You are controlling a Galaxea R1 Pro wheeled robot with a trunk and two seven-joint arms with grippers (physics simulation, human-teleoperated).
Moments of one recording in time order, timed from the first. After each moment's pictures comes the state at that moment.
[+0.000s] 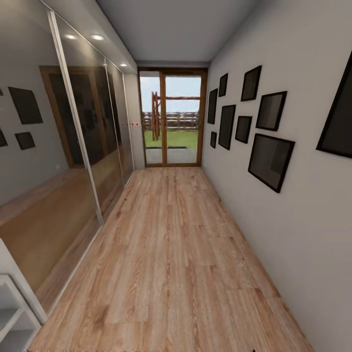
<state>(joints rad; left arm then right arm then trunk) -0.15 0.10 0.01 -0.31 0.01 -0.38 0.00 -0.06 -0.09 -0.10 -0.62 0.00 -0.29 0.00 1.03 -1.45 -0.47</state>
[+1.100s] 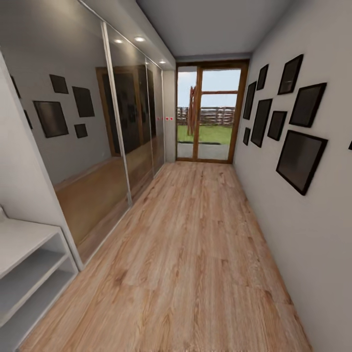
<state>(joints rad) -0.15 0.09 0.01 -0.31 0.01 -0.38 0.00 -0.06 -0.08 -0.09 -0.58 0.01 -0.29 -0.01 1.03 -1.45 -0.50</state>
